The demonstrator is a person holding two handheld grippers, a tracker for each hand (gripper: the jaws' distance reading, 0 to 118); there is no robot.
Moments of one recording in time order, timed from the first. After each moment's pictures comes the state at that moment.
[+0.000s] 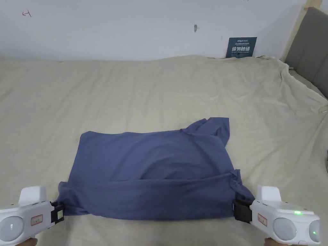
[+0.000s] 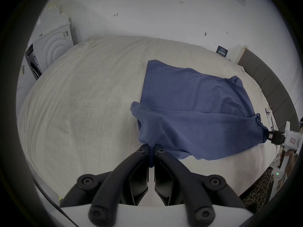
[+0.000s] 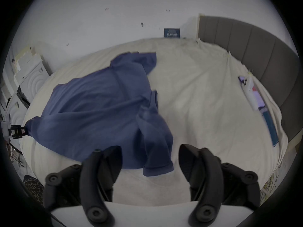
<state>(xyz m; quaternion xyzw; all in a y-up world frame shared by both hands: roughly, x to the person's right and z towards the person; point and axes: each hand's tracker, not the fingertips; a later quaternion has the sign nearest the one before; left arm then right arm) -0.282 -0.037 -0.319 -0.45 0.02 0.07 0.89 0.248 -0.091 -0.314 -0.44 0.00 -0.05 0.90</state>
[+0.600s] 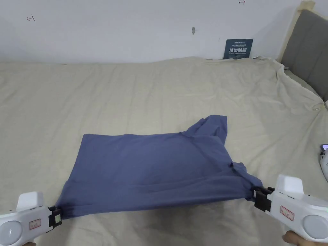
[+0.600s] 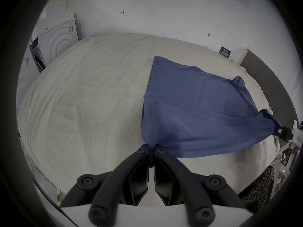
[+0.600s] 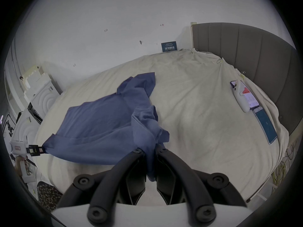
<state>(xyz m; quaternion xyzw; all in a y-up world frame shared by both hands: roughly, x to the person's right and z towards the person) -0.295 -0.043 -0.279 -0.45 0.03 0.08 0.89 0.286 -0.032 -0.263 -0.36 0.02 -0.10 0.93</state>
